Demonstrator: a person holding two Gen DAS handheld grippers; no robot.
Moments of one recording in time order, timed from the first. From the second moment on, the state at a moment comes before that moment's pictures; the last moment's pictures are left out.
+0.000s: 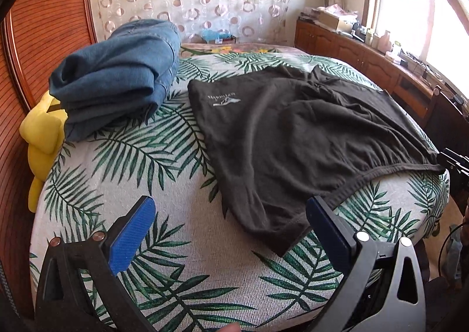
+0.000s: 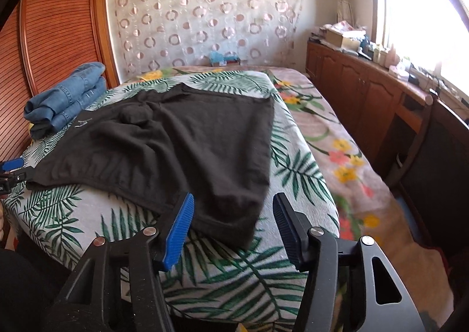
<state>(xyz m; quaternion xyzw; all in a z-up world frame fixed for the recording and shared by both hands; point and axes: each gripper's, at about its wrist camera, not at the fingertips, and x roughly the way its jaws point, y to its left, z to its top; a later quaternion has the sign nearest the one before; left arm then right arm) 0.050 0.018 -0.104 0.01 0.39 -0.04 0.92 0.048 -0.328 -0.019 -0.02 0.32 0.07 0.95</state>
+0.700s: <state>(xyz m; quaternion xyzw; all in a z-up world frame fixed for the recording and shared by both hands) 0.052 0.026 -0.119 0.00 0.42 -0.04 0.91 0.007 -0.314 0.012 -0.01 0.33 0.07 0.94</state>
